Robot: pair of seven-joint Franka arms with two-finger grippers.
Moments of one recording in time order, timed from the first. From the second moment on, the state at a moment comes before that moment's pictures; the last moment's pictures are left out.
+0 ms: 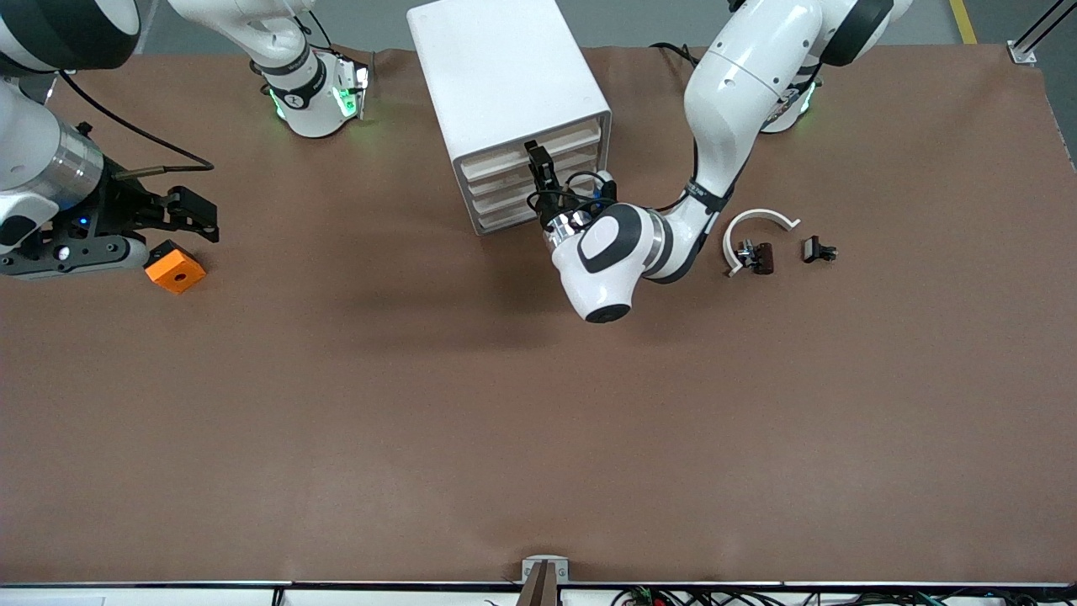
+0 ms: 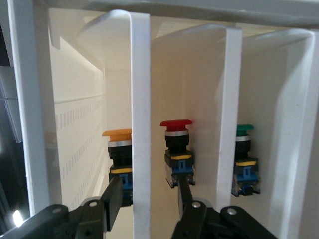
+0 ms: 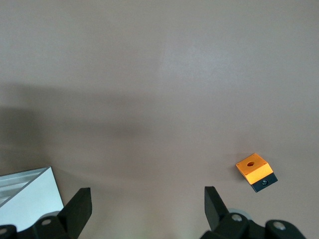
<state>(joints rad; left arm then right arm) -0.61 0.80 -0.10 -1.45 -1.01 1.31 -2.40 0.11 0.08 0.02 -1.51 0.01 1.51 -0.01</state>
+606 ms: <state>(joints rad) -0.59 0.80 -0.10 -1.45 -1.01 1.30 -2.40 0.12 0.08 0.03 -1.51 0.01 1.51 0.08</state>
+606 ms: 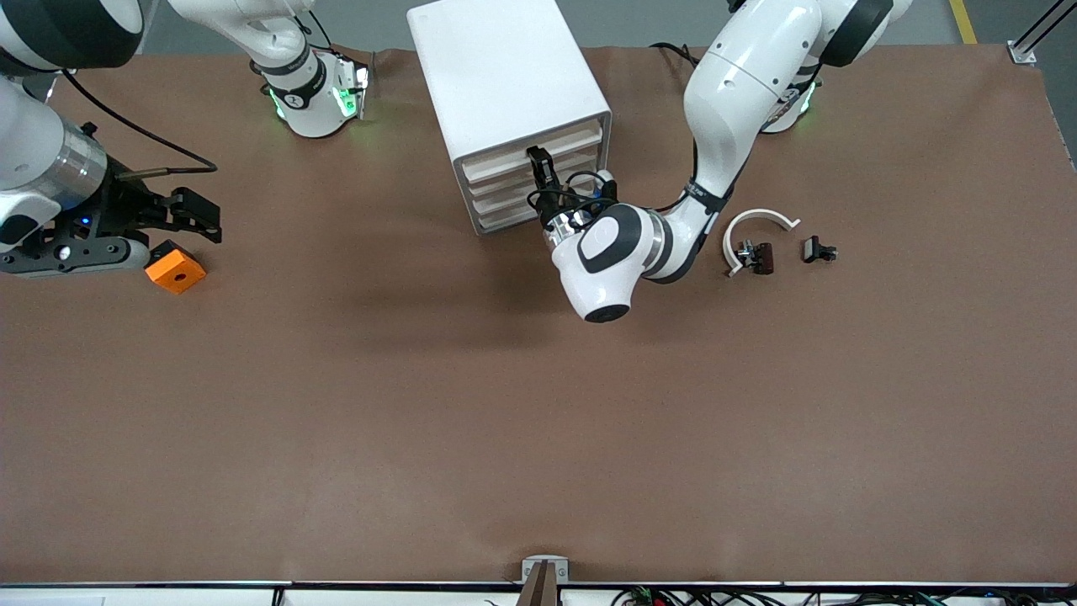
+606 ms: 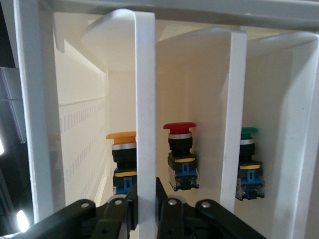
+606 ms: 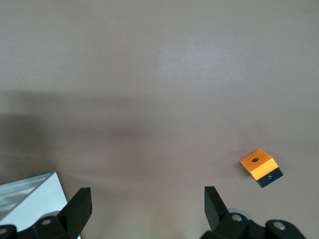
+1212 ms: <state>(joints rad) -0.51 0.81 -0.04 -1.44 -1.03 1.29 -2.40 0.32 0.08 0.03 -1.49 0.01 1.50 0.49</state>
